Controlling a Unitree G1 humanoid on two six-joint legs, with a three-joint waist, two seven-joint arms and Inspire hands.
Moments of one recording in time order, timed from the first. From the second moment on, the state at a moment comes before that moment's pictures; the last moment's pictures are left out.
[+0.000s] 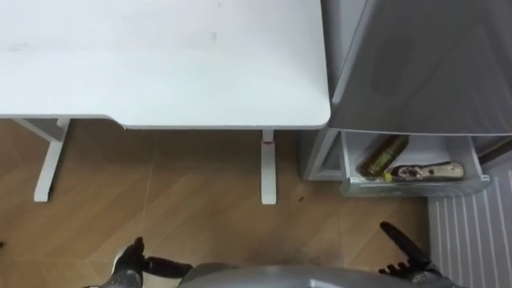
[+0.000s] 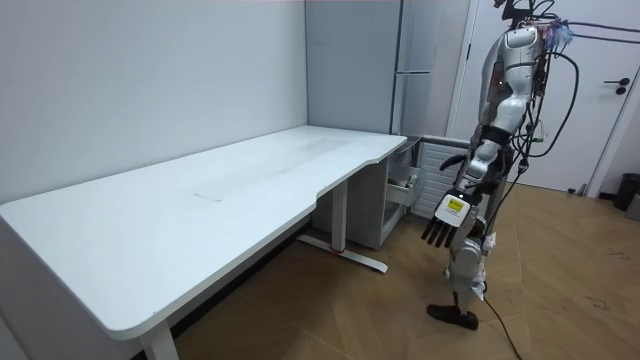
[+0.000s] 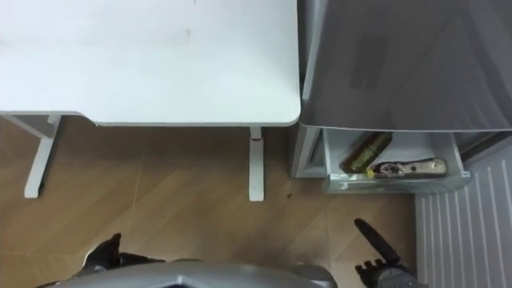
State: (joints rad) left arm 0.17 0.22 0.02 1.04 -0.03 0.02 0.06; right arm 0.04 -0.25 -0.15 1.33 1.17 0.05 -0.01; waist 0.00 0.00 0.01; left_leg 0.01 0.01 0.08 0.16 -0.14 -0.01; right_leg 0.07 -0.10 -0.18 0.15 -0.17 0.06
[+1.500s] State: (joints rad) left arm 0.03 0.24 0.01 1.22 0.07 0.03 0.06; right arm -0.29 -0.27 -0.34 1.34 1.55 0.01 0.02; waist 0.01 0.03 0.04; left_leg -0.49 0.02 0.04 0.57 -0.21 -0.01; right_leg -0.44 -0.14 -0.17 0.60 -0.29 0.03
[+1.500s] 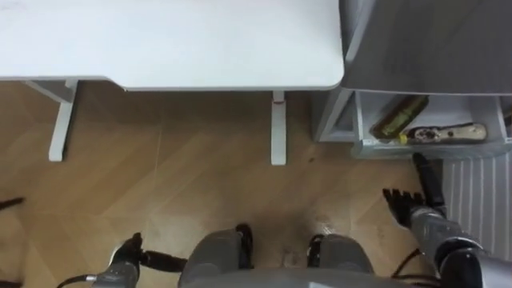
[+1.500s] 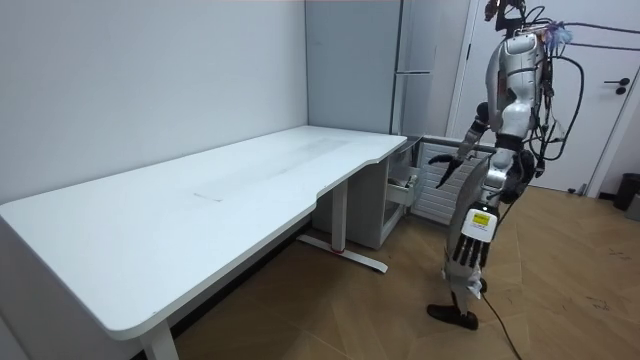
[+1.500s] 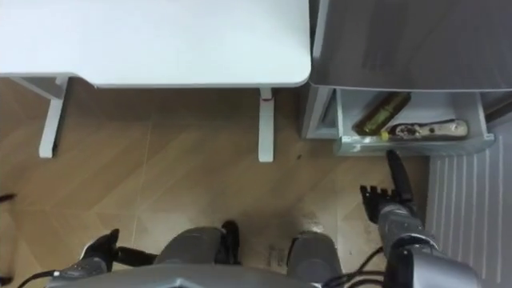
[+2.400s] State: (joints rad) left arm -0.07 0.34 -0.22 1.09 -0.14 0.02 0.13; right arm -0.58 -0.51 -0.21 1.20 1.60 -0.04 -0.08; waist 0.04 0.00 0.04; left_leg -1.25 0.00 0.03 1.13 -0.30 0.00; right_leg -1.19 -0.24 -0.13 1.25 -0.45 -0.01
